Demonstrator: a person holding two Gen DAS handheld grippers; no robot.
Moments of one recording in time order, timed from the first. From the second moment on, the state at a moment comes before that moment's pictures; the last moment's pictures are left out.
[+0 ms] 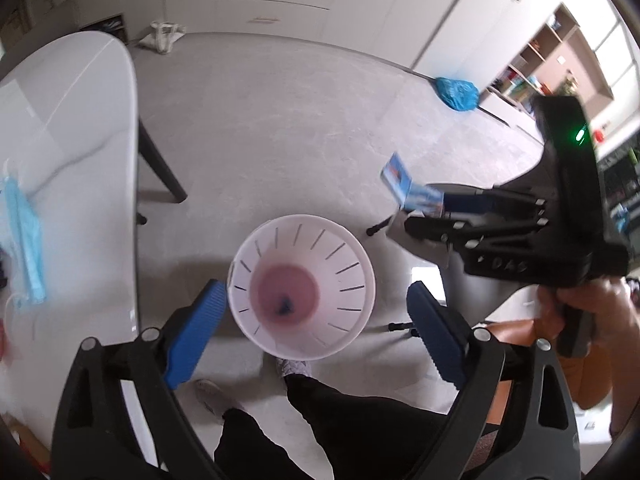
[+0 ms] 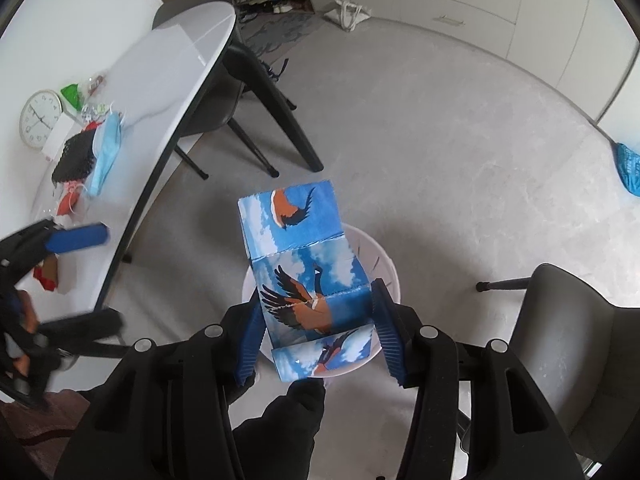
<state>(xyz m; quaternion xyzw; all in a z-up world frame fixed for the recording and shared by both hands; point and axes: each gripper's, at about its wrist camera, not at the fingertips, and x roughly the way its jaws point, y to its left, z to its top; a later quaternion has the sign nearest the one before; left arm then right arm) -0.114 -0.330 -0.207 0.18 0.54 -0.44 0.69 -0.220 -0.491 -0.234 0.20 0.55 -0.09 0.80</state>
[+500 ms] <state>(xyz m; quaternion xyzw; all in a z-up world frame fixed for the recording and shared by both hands) -0.068 -0.211 -0.122 0.10 0.51 -0.30 0.80 -0.186 -0.458 -0.198 0.18 0.54 -0.10 0.82</state>
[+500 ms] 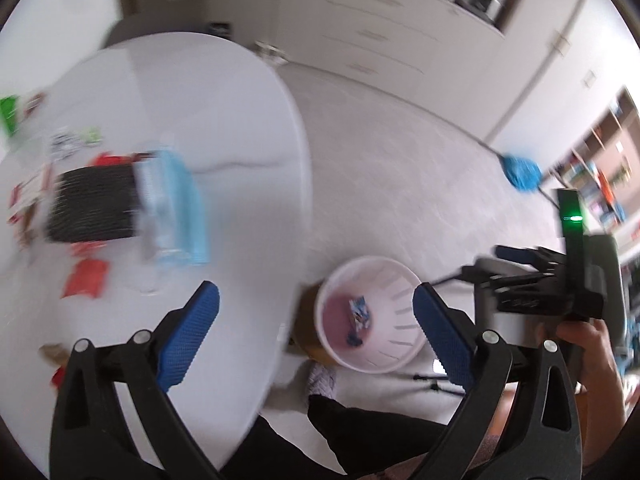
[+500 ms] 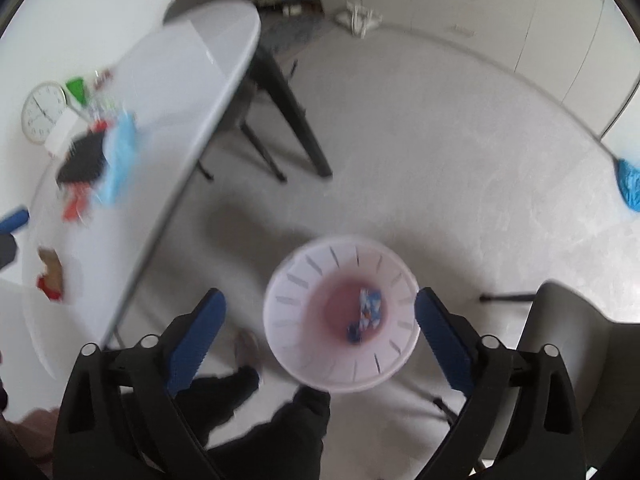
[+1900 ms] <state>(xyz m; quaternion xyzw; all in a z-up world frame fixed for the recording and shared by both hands) -0.019 0.043 -0.254 -0.09 0.63 -0.03 0.77 -0.060 -0.252 -0.096 0.09 0.48 0.00 0.87</state>
